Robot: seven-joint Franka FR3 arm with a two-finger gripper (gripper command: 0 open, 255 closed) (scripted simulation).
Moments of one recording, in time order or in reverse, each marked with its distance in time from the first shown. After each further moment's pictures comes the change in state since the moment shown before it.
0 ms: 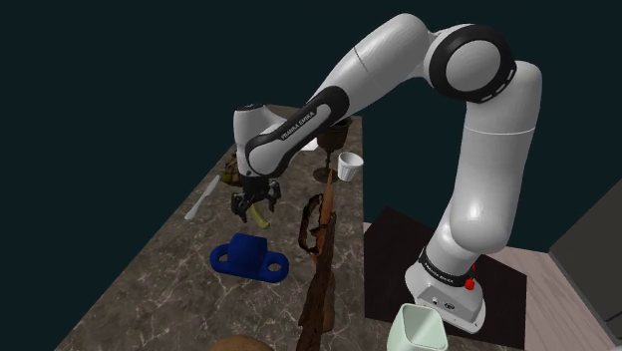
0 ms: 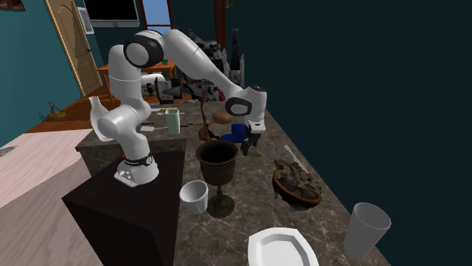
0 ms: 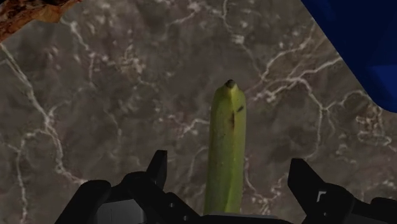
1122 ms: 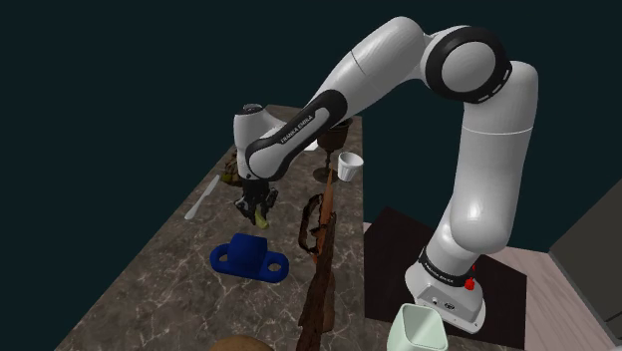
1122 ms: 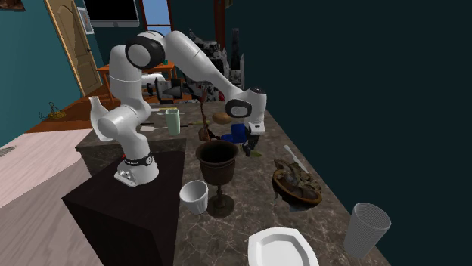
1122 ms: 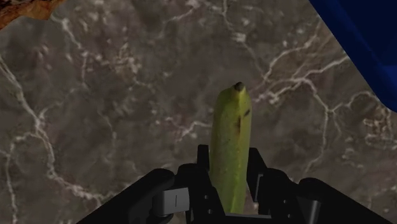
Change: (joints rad) arm 0.003 0.018 -0.002 -0.003 -0.006 0.021 0.004
